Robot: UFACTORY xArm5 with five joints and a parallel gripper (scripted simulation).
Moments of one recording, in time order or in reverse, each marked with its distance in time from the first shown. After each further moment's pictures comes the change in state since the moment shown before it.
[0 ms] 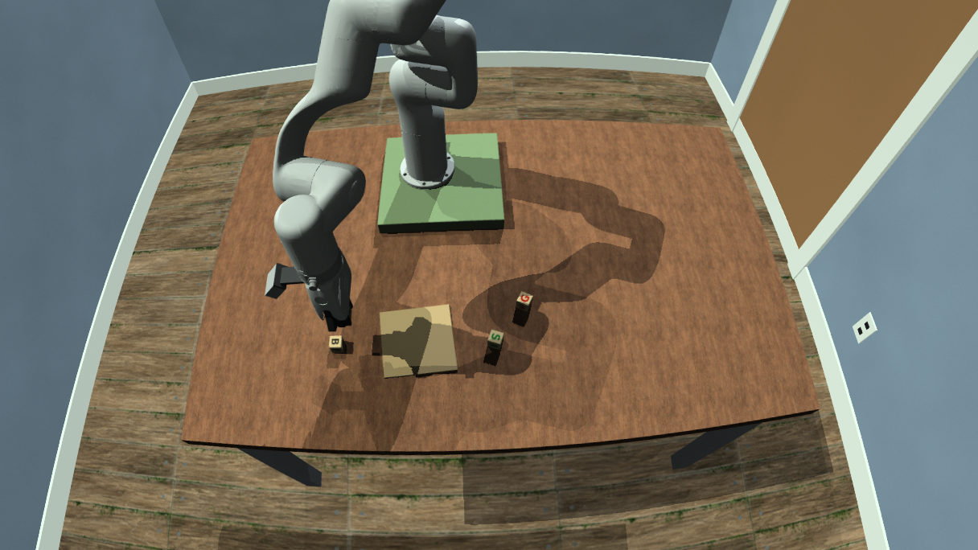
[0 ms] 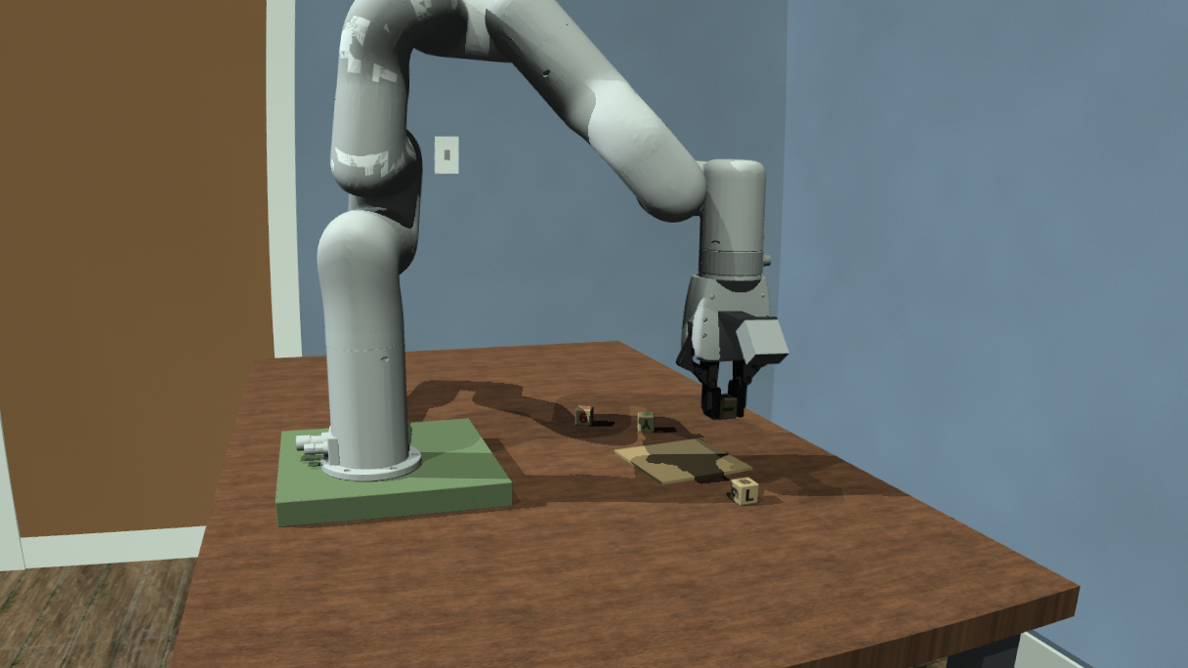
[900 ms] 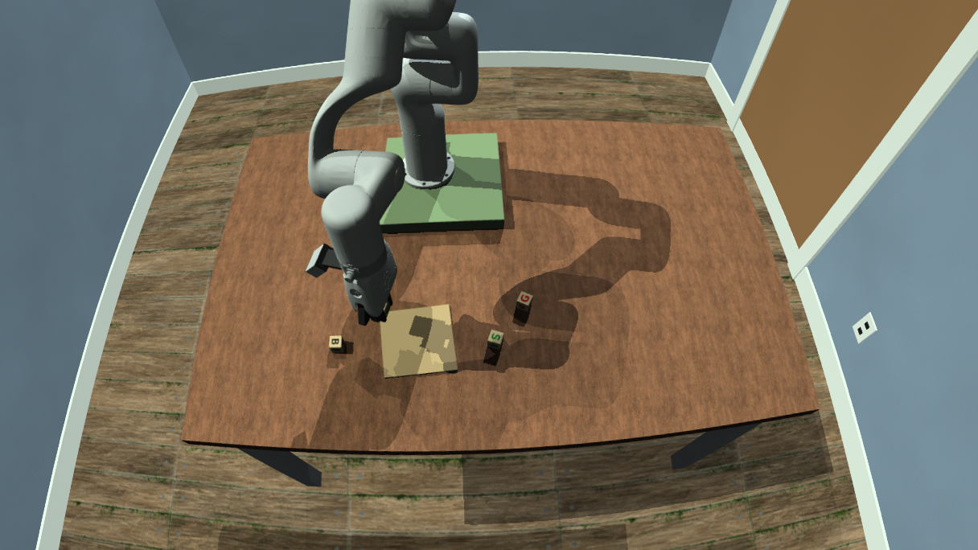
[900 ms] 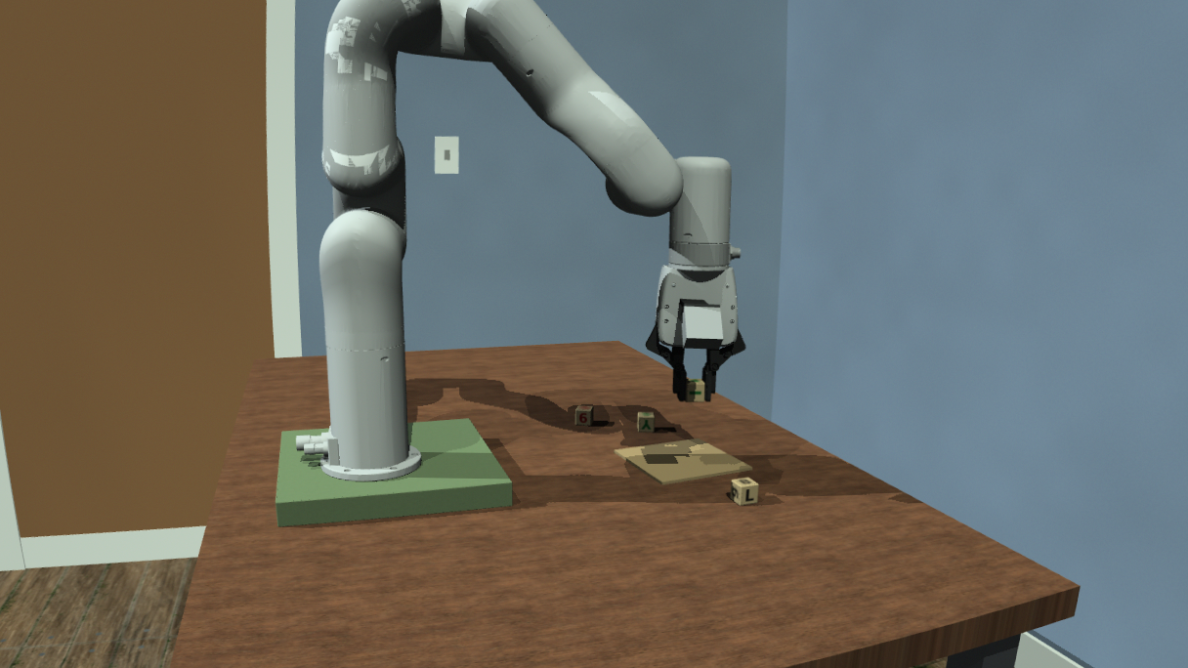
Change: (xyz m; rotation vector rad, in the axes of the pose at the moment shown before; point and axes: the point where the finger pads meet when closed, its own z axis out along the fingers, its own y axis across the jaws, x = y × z) arm -0.070 0.007 -0.003 0.004 0.001 0.293
